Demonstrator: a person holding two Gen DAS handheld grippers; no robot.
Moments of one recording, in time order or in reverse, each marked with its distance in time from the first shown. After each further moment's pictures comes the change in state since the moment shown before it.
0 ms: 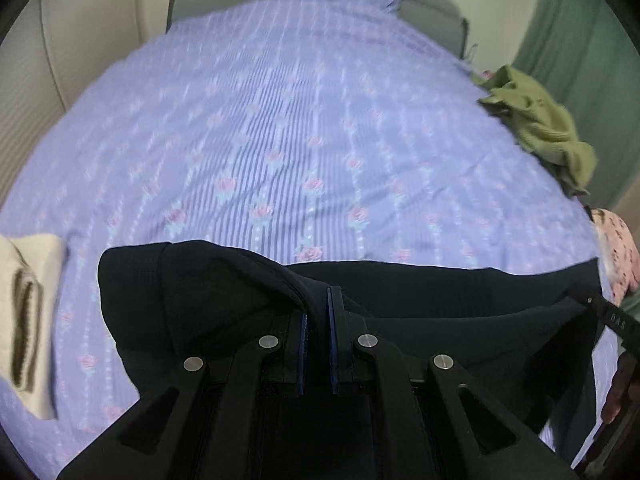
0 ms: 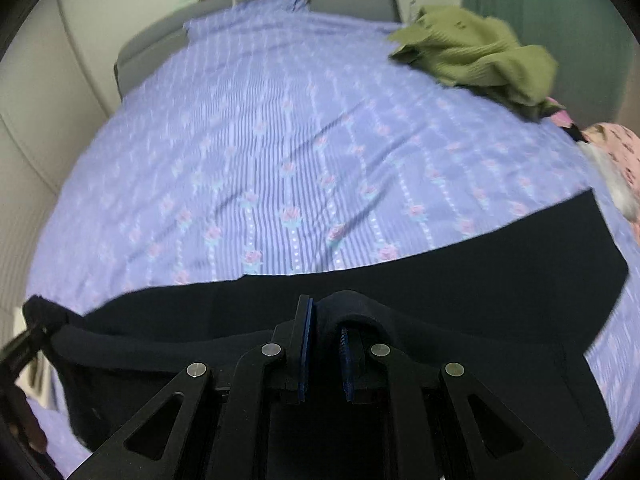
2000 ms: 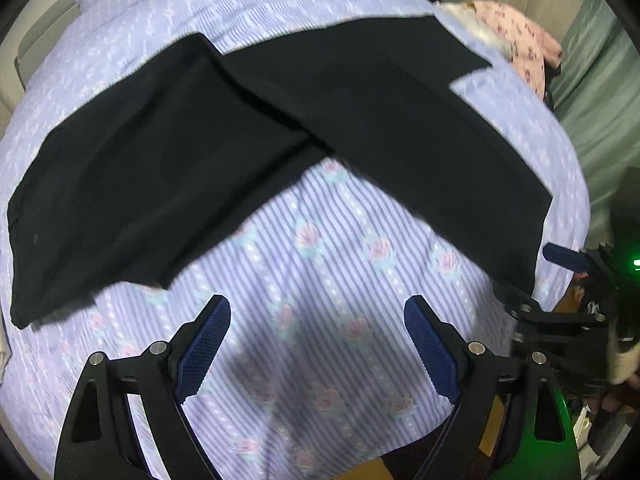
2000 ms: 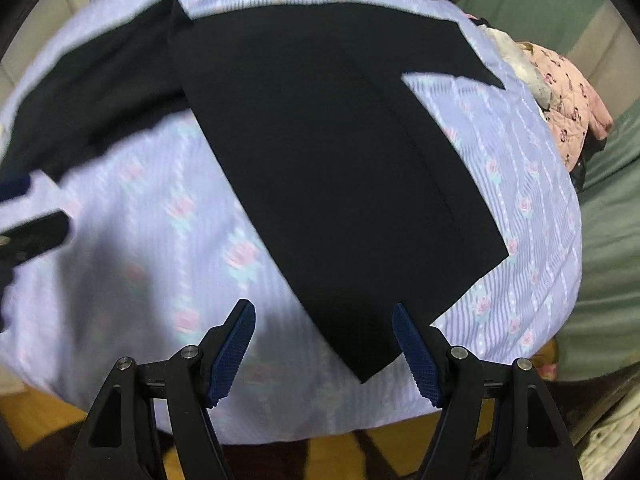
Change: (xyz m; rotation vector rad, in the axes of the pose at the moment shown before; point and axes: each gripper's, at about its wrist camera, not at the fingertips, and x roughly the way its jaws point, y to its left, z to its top) left arm -0.078 -0.311 -0.278 0.513 0.278 -0.104; right arm -0.114 -0.216 -0.277 -0.118 0.312 -0.255
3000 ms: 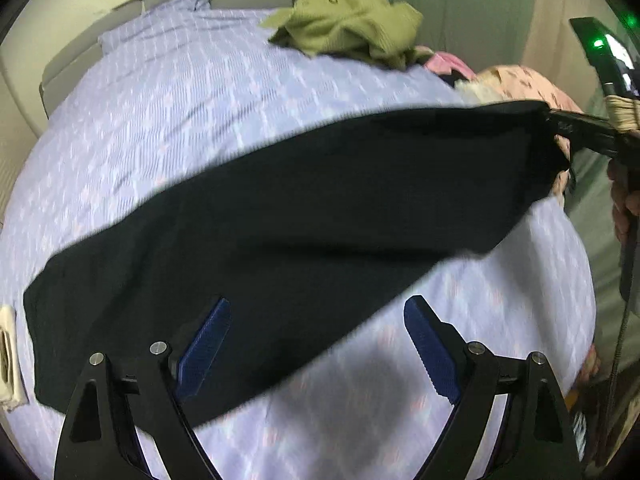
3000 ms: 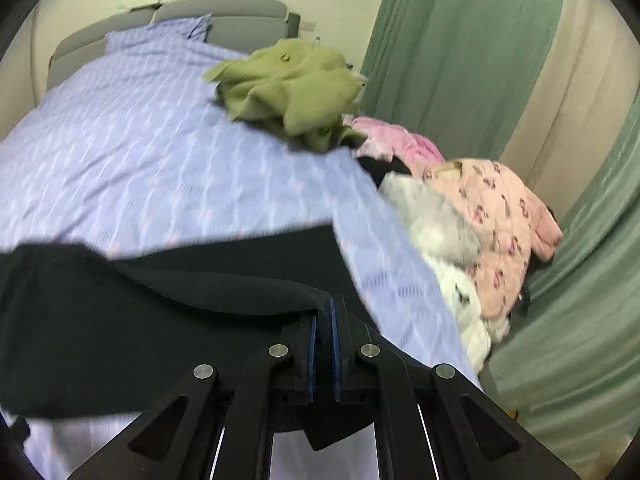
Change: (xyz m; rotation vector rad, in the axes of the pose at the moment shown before) left arm -0.018 -0.037 0.189 -0.078 -0.213 0.073; right arm -0.052 -0.186 0.263 0.111 -0.432 -0.148
